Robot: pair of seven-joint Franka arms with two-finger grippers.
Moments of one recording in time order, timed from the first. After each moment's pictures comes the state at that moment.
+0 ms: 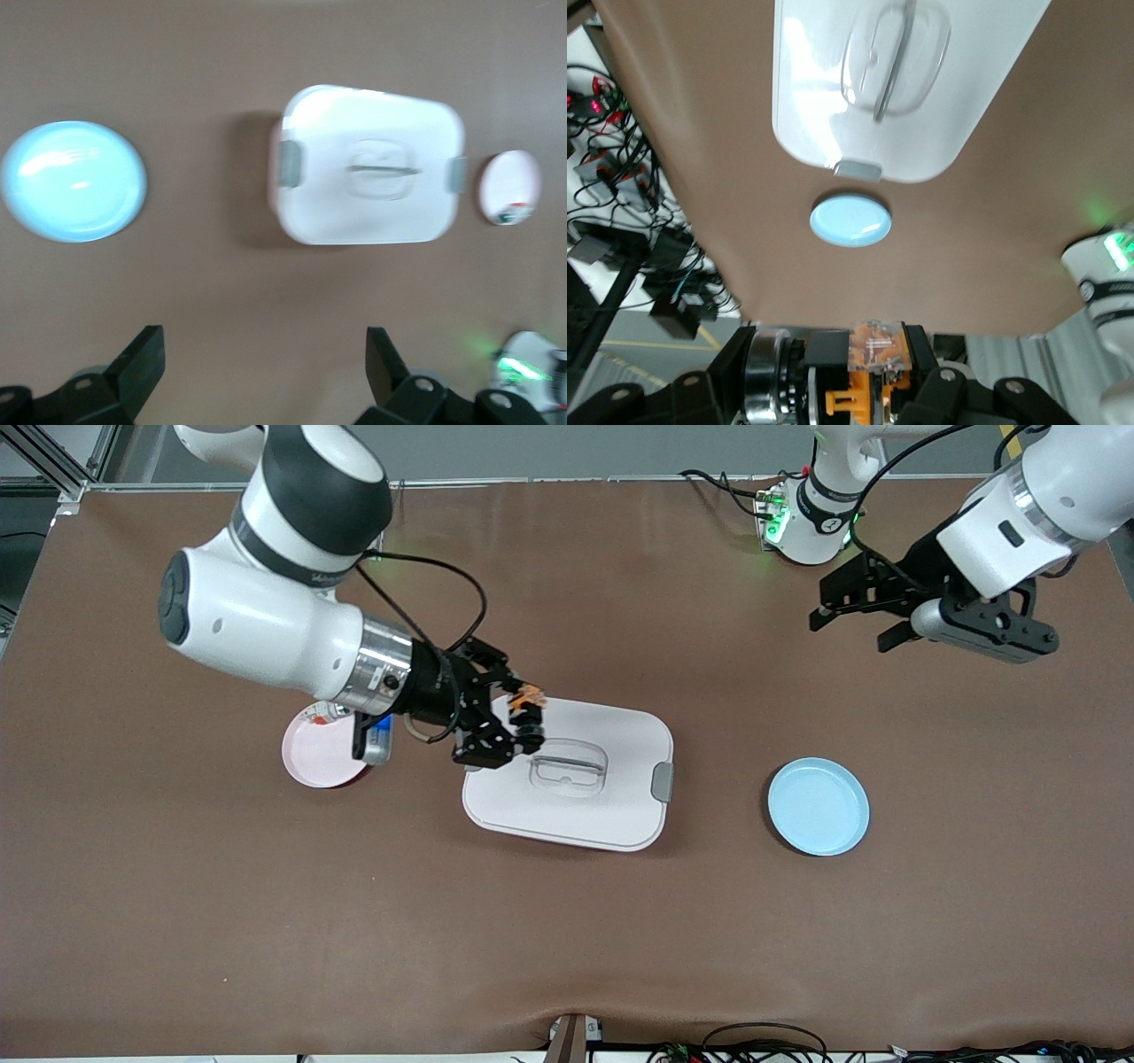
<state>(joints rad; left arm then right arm) -0.04 0.01 -0.21 -1.56 -0.41 1.65 -0.12 0.55 0.43 -0.05 -1.25 0.80 2.04 1.79</state>
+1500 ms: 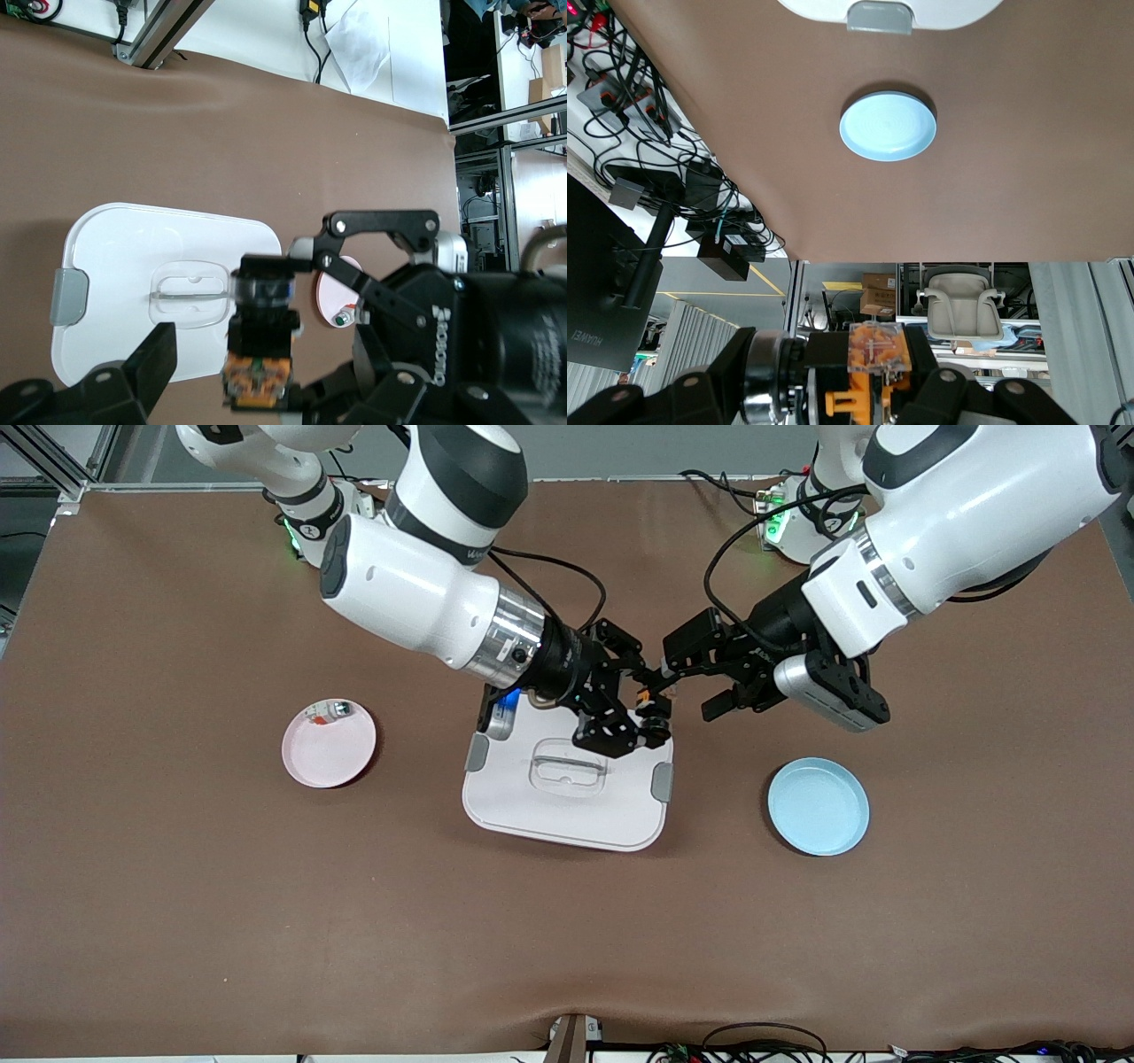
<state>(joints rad) -0.25 0.21 -0.21 -1.44 -0.58 2.08 -0.24 0.71 0.61 -0.05 -1.04 0.82 2.28 1.99</state>
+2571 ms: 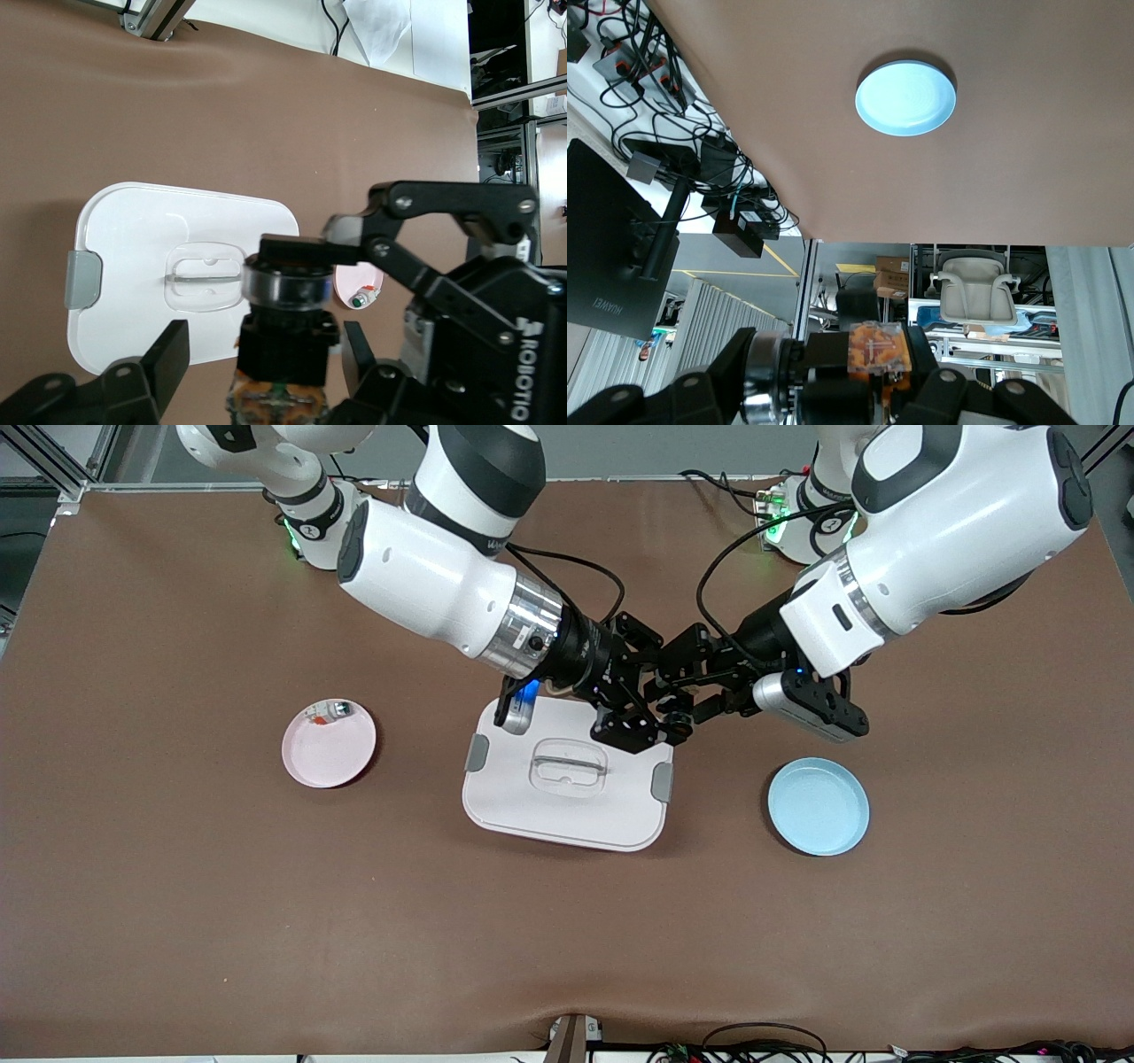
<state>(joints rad) -0.26 0.23 -0.20 -1.45 -0.57 2.03 -0.23 0.73 0.64 -0.05 -0.98 0.82 2.34 2.00</state>
